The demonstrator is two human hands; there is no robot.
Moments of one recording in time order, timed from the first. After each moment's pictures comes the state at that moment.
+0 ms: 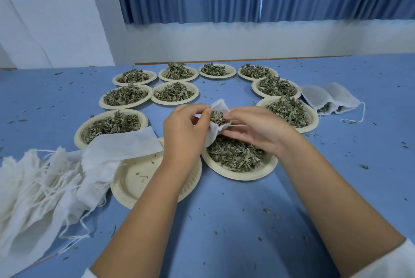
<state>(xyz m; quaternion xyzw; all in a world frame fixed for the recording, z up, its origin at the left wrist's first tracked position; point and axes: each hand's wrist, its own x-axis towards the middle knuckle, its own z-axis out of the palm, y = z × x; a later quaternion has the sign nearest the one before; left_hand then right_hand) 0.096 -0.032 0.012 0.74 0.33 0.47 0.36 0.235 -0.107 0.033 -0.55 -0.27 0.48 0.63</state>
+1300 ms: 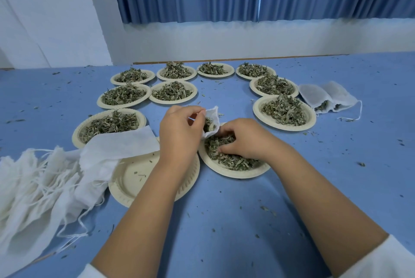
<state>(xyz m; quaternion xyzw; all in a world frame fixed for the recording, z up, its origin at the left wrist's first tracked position) 0.096 -0.022 0.002 0.77 0.36 0.45 0.29 0.235 -0.103 0.005 -0.79 -0.58 0.10 0.17</state>
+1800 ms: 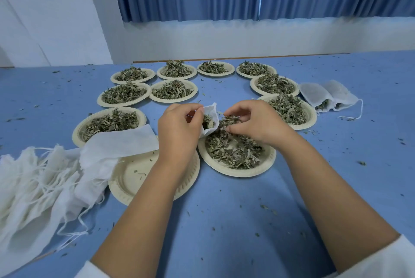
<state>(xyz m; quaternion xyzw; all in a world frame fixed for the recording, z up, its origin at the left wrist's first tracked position) 0.097 -0.018 0.001 0.75 0.36 0.48 0.29 0.247 -0.111 0.022 -0.76 -0.48 0.15 0.41</state>
